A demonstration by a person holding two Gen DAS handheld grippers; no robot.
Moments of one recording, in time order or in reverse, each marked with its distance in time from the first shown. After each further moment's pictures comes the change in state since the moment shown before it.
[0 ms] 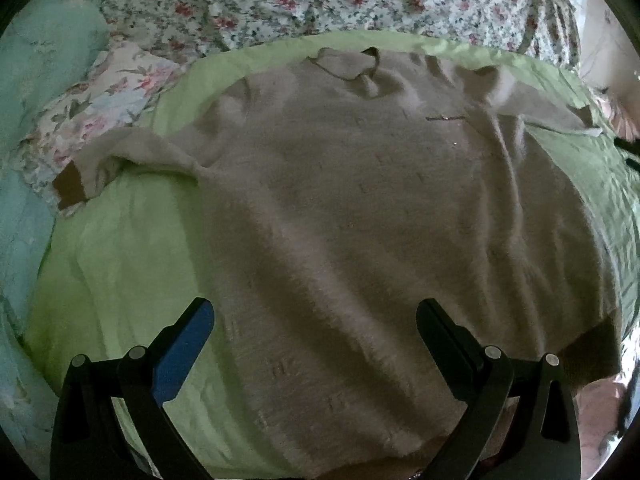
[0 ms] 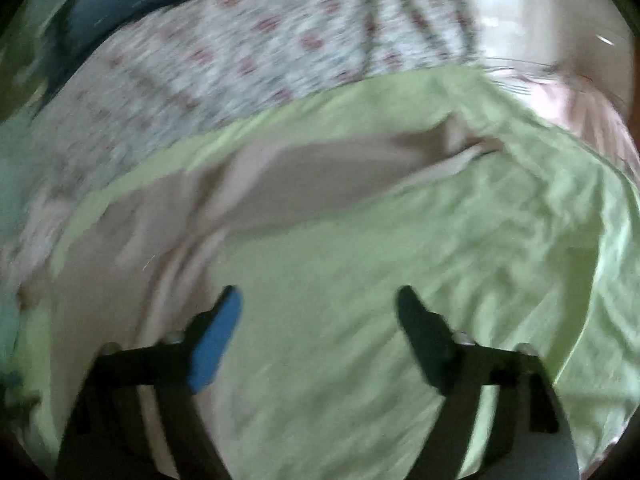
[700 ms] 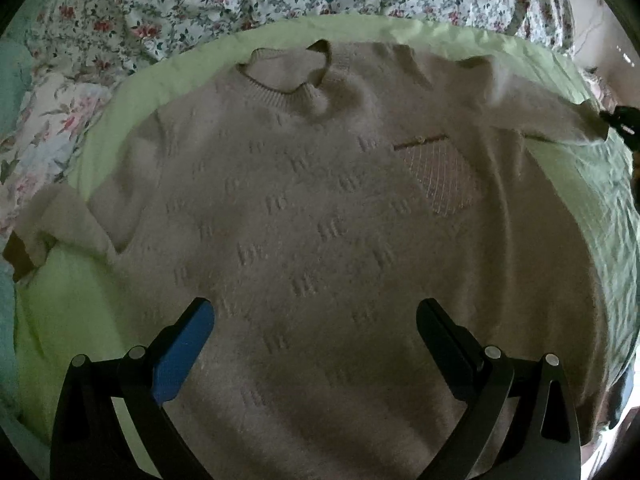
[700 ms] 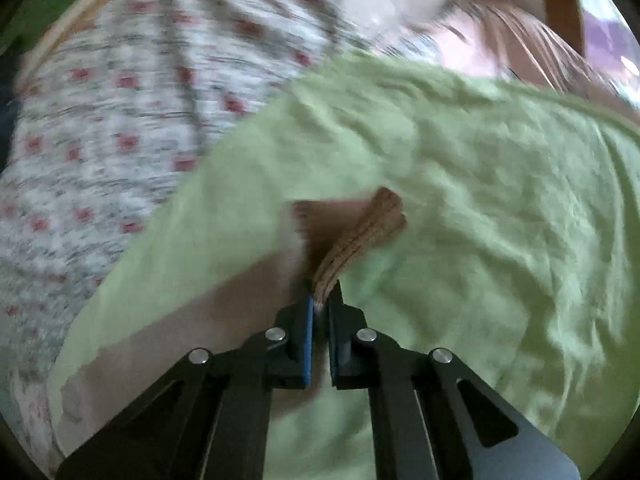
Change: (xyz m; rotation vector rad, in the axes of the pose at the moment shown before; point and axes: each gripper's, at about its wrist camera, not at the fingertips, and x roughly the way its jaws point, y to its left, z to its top) left arm 0.066 -0.049 0.088 0.077 0.130 -0.080; right arm 0.117 -0.140 0.110 0.343 -0.079 -0.078
